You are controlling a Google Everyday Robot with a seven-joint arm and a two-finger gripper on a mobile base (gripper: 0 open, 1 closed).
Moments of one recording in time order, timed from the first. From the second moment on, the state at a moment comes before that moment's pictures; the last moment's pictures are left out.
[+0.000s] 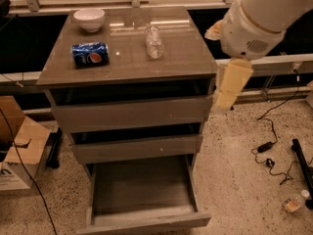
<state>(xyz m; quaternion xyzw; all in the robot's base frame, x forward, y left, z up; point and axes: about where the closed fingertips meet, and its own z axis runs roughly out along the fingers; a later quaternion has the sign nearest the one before) 0.501 -0.130 0.966 -0.68 0.70 -0.02 0.21</state>
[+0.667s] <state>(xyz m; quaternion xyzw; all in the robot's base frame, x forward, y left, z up) 0.536 -0.093 0.960 -0.71 0.67 0.00 0.23</state>
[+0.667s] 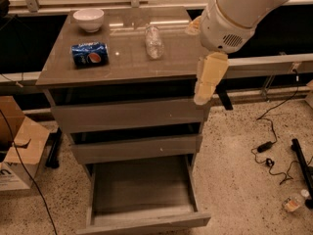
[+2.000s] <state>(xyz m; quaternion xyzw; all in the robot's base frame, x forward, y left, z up) 0.656 0.019 0.941 -0.75 0.61 0.04 0.27</state>
